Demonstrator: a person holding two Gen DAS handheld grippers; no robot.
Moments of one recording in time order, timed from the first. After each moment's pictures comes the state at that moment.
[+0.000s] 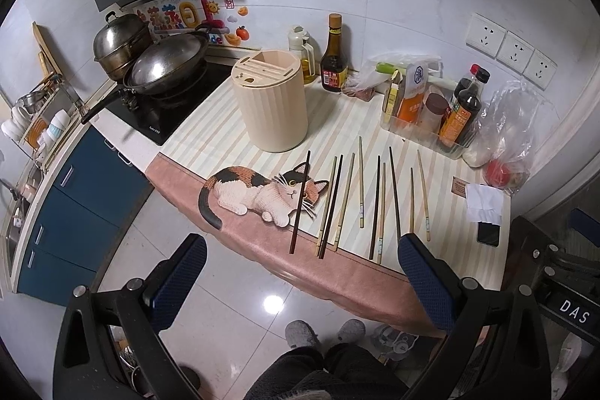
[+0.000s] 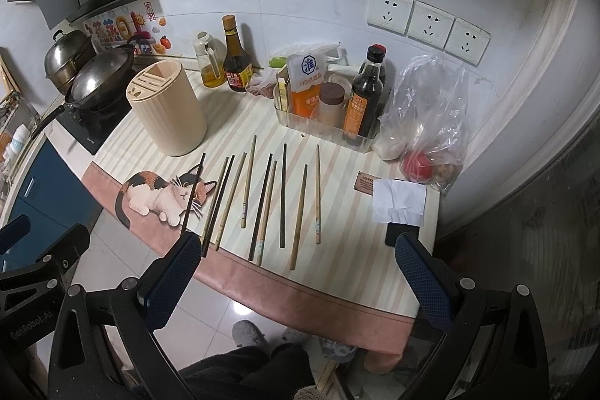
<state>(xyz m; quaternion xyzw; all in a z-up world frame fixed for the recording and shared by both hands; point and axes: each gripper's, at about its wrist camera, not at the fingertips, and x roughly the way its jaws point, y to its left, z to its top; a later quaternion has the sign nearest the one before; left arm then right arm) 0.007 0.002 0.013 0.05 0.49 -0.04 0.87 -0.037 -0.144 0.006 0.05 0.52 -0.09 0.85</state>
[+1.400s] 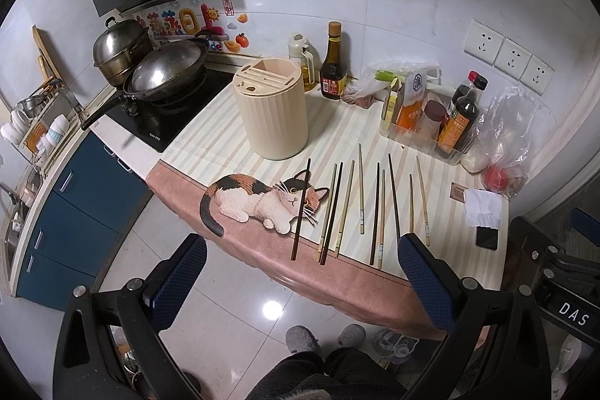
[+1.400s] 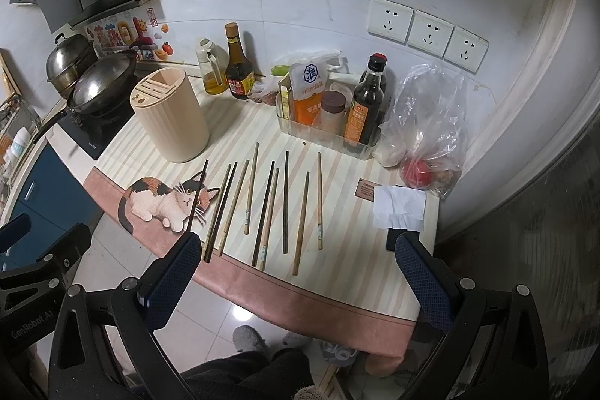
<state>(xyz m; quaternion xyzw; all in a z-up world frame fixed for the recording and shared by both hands) 0.005 0.007 0.017 0.05 0.48 -0.04 0.87 -0.036 -0.141 0.017 0.05 0.52 -0.09 0.85</state>
